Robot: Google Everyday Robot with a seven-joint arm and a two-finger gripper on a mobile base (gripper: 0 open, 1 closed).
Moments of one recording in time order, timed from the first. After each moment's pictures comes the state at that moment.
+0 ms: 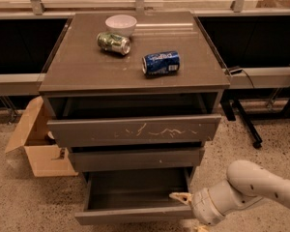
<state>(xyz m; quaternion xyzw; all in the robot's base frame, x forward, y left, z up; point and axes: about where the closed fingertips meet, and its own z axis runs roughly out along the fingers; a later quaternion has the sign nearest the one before) 0.337 -0.114 0.520 -0.66 0.64 0.33 0.21</state>
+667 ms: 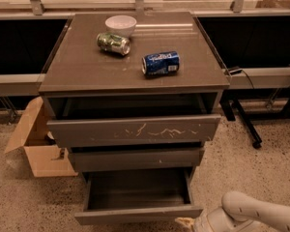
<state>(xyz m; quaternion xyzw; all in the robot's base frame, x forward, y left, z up) 0.312 -0.143 0.346 -0.62 0.67 0.38 0.18</state>
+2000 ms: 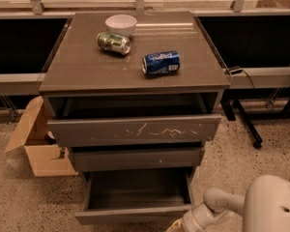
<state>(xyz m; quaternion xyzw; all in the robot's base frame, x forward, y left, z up) 0.353 -0.136 0.213 -0.62 0.66 0.42 0.14</state>
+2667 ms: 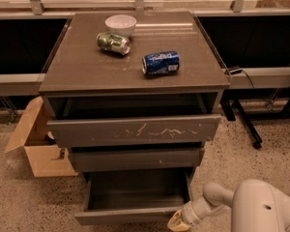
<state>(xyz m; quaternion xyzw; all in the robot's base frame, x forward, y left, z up) 0.419 -0.145 0.163 -0.61 0.68 0.37 0.17</state>
